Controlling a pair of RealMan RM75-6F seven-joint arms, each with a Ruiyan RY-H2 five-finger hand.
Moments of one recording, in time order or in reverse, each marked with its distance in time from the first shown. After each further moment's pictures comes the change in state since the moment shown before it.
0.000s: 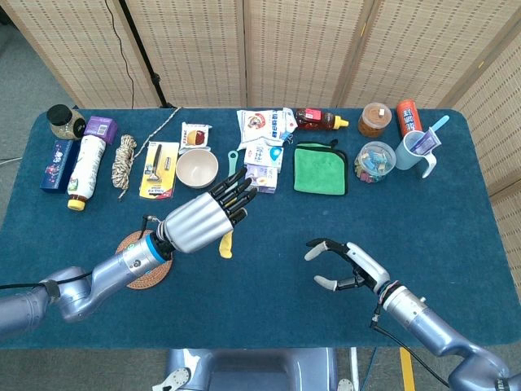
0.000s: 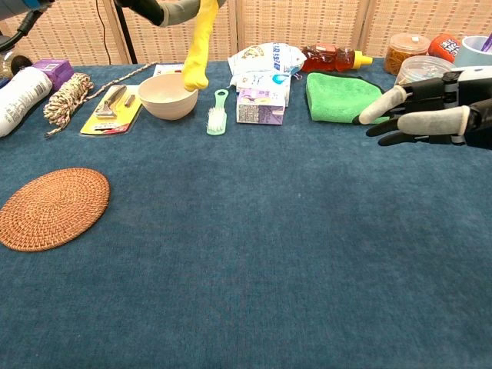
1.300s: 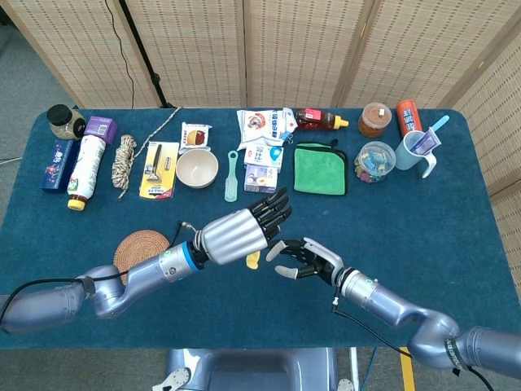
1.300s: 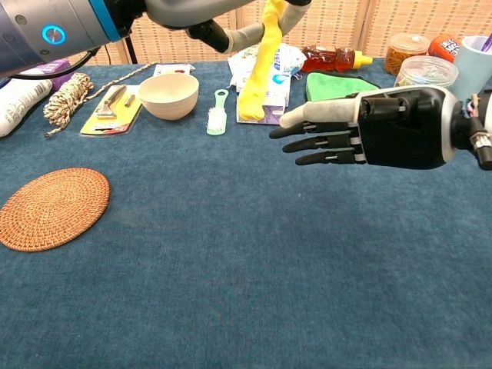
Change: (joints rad) left arm -0.104 -0.130 0.010 0.053 -0.003 -0.045 0.094; right arm 0.248 -0.163 -0.021 0.136 0.011 -0.120 0.431
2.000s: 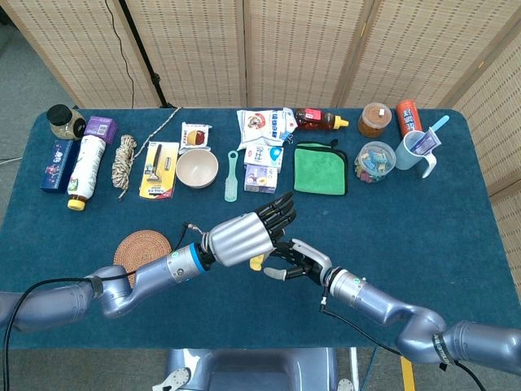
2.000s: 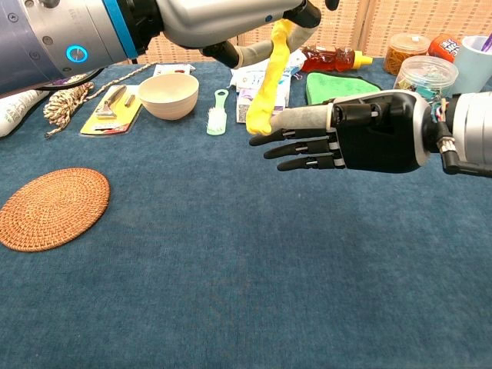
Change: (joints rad) left arm -0.026 -0.040 0.020 0.036 -0.015 -0.013 0.021; right arm 0.045 -0.038 0.011 -0.002 0.060 -0.036 -0.048
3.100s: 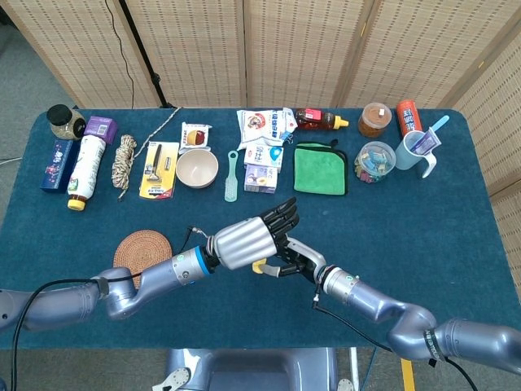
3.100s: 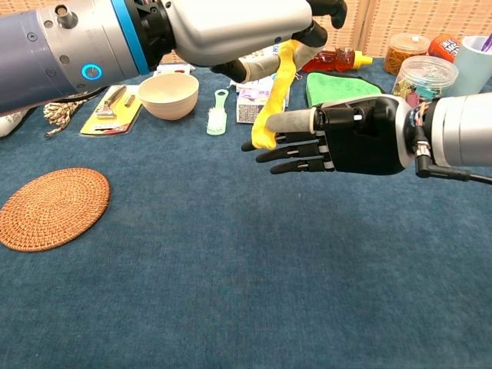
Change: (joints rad) left arm -0.019 -0.034 0.023 0.024 -0.011 -0.006 0.020; right arm 0.007 -0.036 0.040 0.014 0.068 -0.055 -0.050
